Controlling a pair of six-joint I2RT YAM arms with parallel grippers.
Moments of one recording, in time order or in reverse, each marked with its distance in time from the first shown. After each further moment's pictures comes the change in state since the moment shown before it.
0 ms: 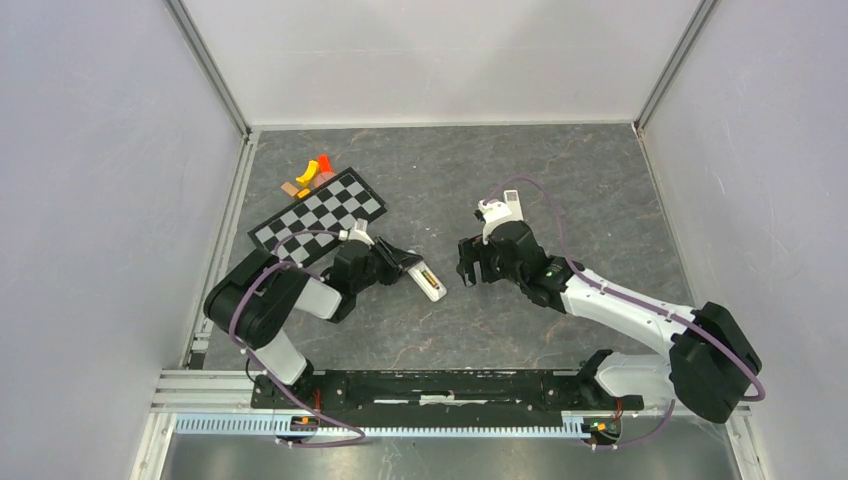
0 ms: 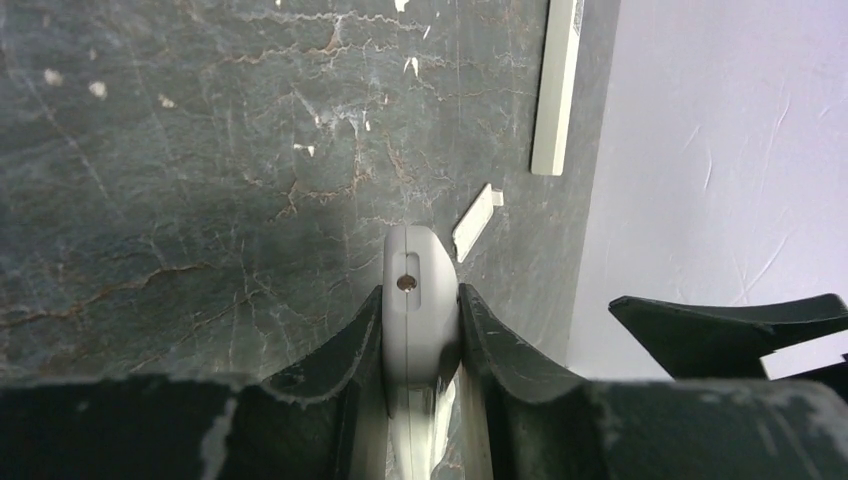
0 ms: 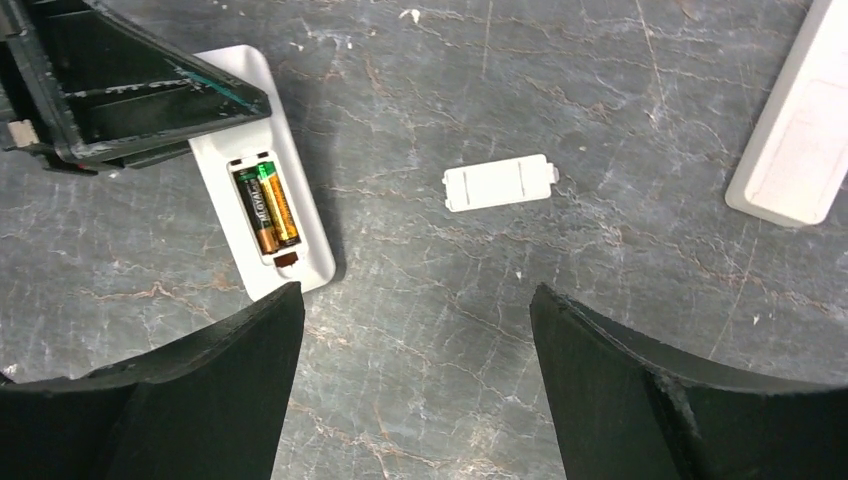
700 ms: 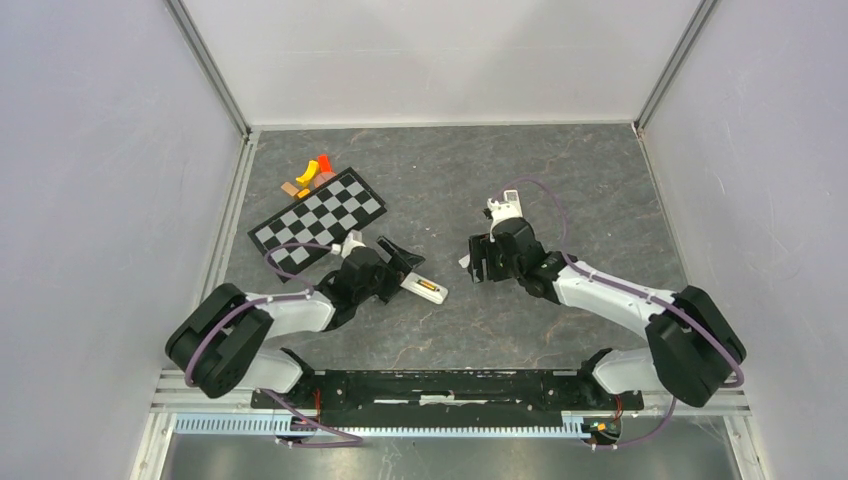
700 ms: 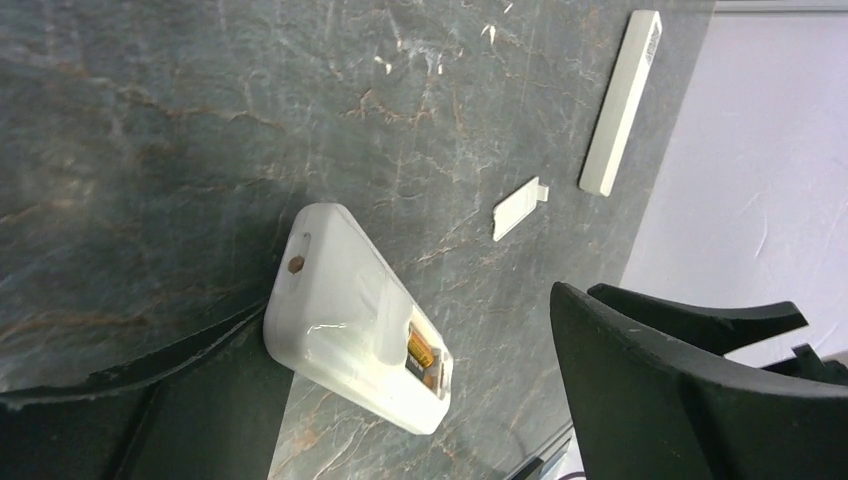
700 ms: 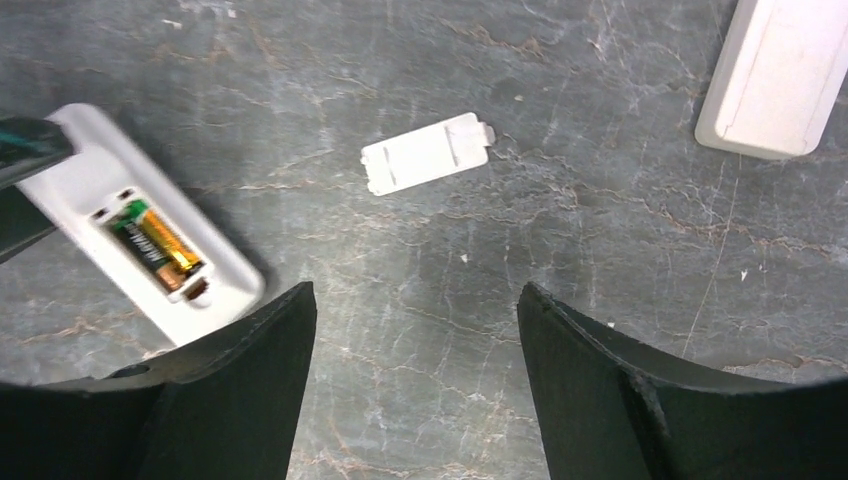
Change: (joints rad) left arm -0.136 -0.252 0.004 -0.421 -0.269 -0.143; right arm -0.083 0.079 -0.017 -0.012 0.008 0.071
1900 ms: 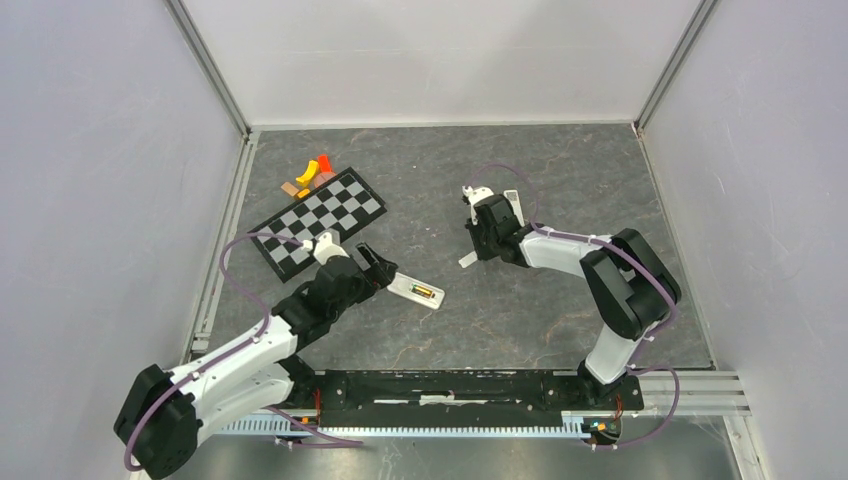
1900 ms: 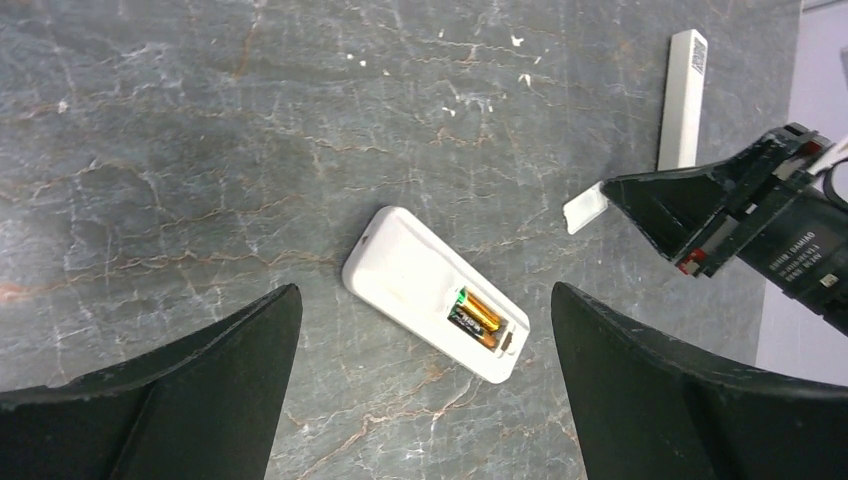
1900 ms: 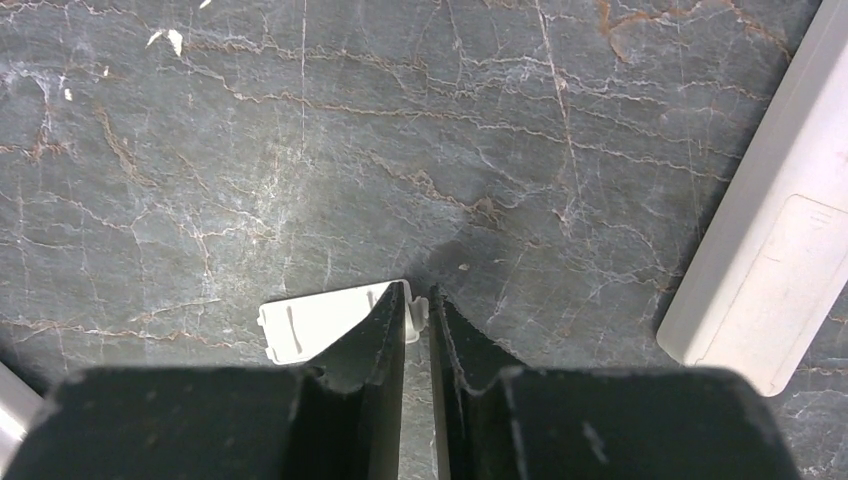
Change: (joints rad) left arm -0.030 -0.529 0.002 -0.562 -0.246 0.291; right arm -0.099 0.418 0.232 0.064 -0.023 -0.238
